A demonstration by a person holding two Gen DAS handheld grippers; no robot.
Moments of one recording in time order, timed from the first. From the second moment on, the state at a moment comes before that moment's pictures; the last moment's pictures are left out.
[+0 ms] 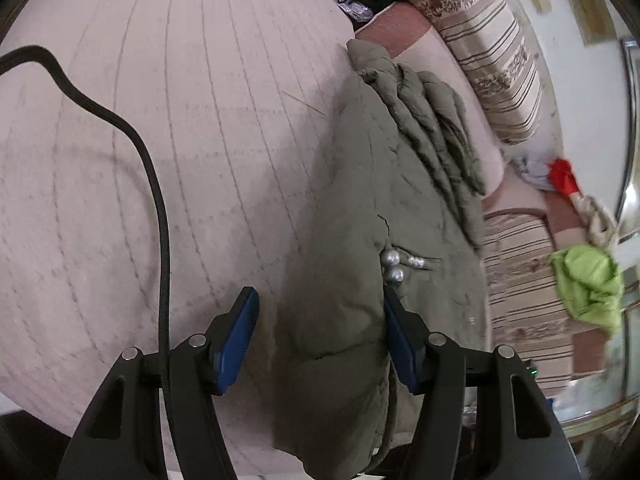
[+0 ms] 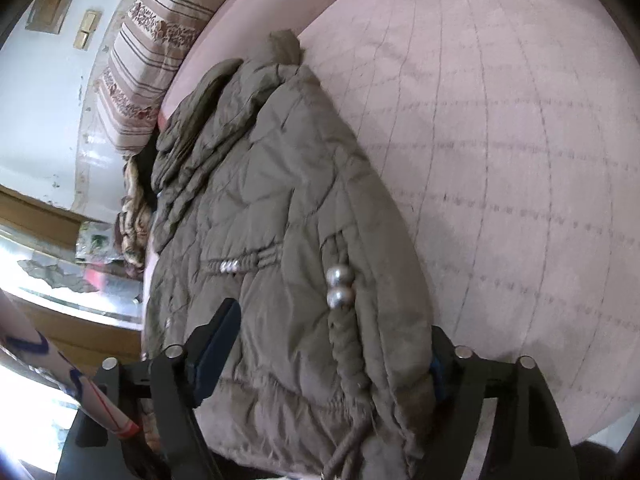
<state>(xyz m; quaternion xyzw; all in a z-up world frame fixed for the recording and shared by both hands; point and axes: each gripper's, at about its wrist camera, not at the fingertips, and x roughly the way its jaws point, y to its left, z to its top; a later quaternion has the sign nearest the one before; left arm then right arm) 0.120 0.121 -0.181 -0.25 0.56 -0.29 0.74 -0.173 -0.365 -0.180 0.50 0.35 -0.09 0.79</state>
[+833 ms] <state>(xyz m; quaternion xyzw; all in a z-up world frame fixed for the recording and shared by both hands) 0.141 0.155 -0.177 -0.38 0.51 -0.30 0.71 -0.197 -0.344 -0.193 0.52 0.34 -0.06 0.79</state>
